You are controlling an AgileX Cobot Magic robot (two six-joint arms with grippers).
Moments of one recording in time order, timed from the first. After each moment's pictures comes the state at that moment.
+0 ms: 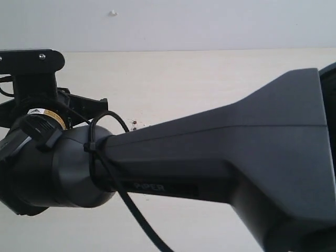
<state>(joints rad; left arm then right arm) -0.59 0.01 0.00 -0.19 0.11 0.10 1.26 2.24 -1.64 1.65 -0.87 -1.04</state>
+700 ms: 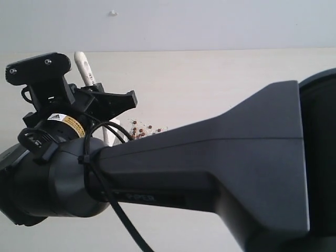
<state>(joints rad) -0.59 0.01 0.00 -0.19 0.11 0.10 1.27 2.27 -1.64 1.73 -1.19 -1.32</state>
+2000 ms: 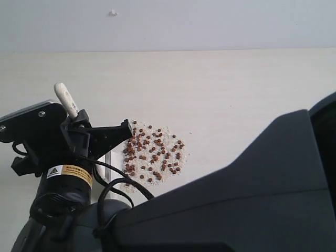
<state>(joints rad) -0.59 0.01 0.00 -0.19 0.11 0.10 1.36 2.23 -1.37 1.47 -1.13 -1.03</state>
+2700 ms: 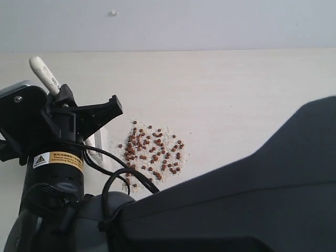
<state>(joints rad) -0.59 0.01 0.00 -0.19 0.11 0.10 1.36 2.18 -1.37 1.31 -1.18 -1.06</state>
